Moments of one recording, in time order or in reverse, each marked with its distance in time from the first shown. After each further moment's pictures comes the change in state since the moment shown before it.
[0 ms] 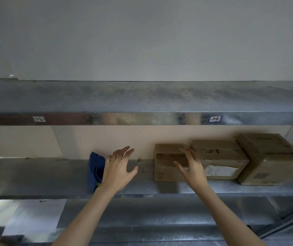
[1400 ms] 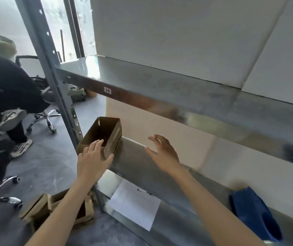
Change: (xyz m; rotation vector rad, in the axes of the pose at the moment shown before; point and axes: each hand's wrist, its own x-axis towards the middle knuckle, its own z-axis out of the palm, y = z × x) left_hand -0.180 -0.558 -0.196 0.075 0.246 -0.772; right_hand 0.014 -0.539 0.426 -0.031 -0.511 -0.586
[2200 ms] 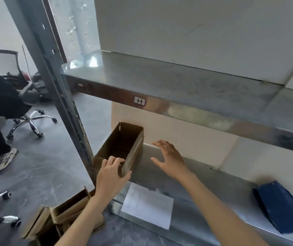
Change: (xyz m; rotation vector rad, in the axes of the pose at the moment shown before) left_hand 0.046 -0.070 0.051 -0.199 -0.128 0.186; right_hand 0.044 -0.038 0.062 -0.040 -0.029 0.071
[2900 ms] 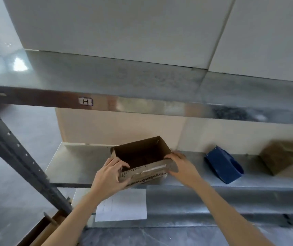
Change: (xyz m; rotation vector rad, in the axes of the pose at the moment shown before) left_hand 0.015 0.057 0.042 -0.151 -0.329 0.590; right_hand -0.141 0.074 -0.047 -0.028 0.053 0.423
